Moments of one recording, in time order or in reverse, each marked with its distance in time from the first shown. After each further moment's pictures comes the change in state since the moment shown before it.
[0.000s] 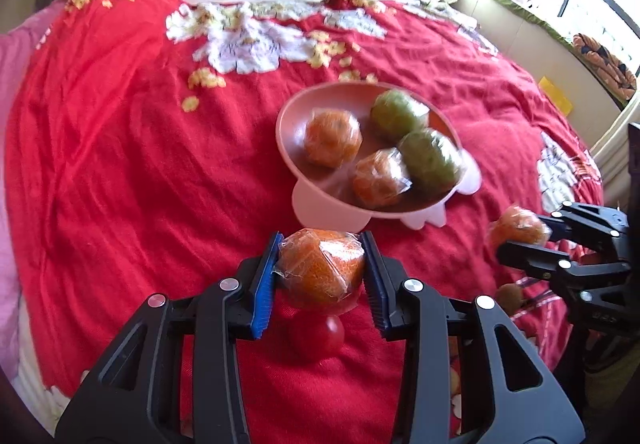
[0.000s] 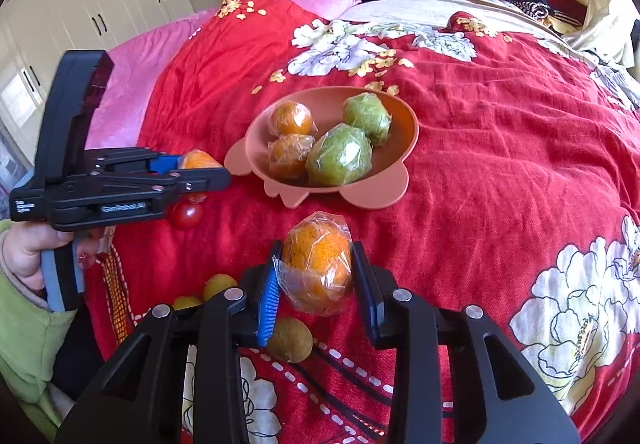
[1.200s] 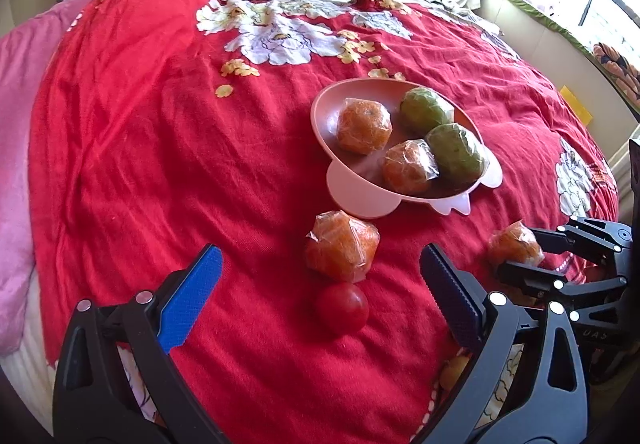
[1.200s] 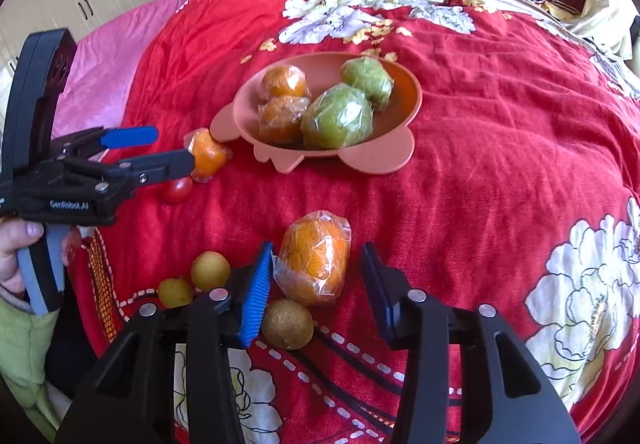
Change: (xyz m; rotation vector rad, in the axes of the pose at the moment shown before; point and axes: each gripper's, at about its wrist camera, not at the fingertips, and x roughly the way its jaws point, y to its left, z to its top) left arm 0.002 0.009 -0.012 -0.043 0.007 0.077; right arm 0.020 0.004 -0.010 -0.002 0.104 -0.037
